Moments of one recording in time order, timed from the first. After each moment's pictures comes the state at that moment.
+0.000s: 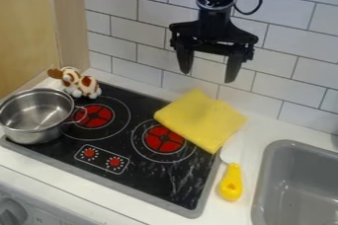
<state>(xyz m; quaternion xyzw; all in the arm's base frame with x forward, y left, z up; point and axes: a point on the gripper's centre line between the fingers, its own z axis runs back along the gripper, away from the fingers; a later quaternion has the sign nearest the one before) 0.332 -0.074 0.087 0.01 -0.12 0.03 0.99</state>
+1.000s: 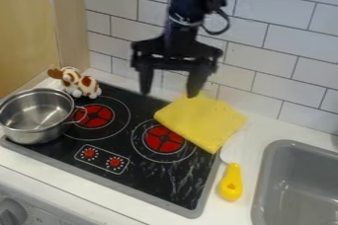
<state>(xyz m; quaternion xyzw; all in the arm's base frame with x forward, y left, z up) 0.282 -0.023 0.083 0.07 -0.09 0.26 0.96</state>
